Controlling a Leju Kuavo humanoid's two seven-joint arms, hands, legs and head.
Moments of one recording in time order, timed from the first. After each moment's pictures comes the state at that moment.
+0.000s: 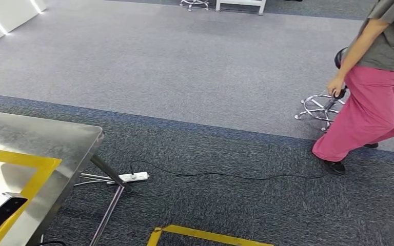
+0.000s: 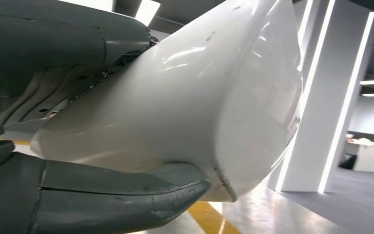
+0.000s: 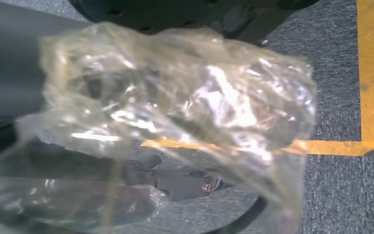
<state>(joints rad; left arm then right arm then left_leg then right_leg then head) 0.40 0.10 0.41 -1.90 -0.77 0.30 -0.12 0.20 0.35 -0.69 -0.75 0.64 -0.01 -0.09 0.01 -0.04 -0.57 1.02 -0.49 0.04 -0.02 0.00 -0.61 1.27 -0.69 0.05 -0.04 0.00</state>
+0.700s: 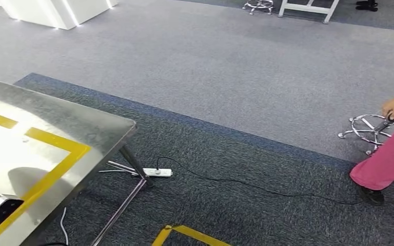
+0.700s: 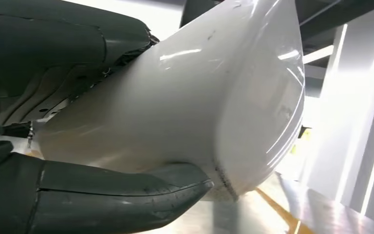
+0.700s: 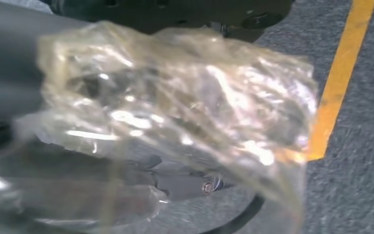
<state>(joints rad) 0.39 0.11 0.41 -1.90 -0.77 0.29 -0.12 0.20 0.35 -0.69 -0.75 0.65 -0.01 -0.09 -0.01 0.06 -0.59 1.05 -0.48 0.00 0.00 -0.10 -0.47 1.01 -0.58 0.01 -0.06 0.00</state>
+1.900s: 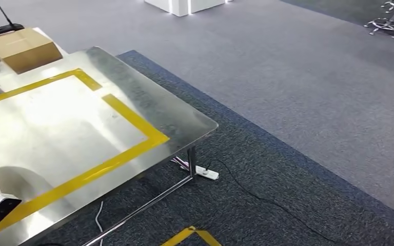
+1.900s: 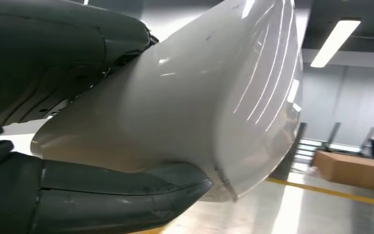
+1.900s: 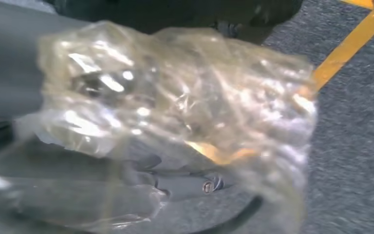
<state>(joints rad) 0.39 0.10 0.43 -1.90 -0.77 0.29 -0.12 0.19 0.35 -0.71 -0.74 0.65 0.00 -0.10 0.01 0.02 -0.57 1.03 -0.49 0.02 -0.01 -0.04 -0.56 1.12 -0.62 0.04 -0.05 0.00</state>
